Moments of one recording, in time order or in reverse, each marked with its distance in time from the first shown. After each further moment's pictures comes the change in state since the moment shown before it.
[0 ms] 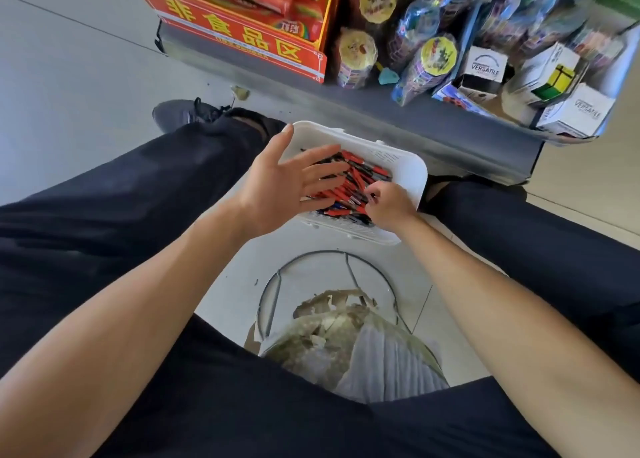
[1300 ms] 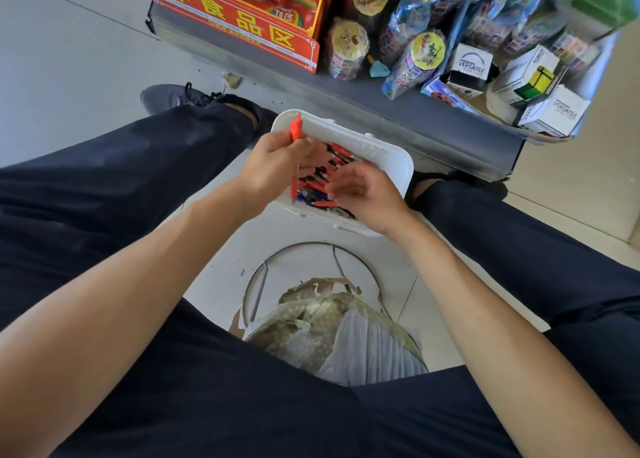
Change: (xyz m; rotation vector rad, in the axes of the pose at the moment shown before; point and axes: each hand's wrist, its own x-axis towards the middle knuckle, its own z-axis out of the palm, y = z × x) left_hand -0.004 -0.002 0.017 0.420 0.284 0.294; right_hand -0.063 -0.038 -0.025 0.556 -0.106 -0.260
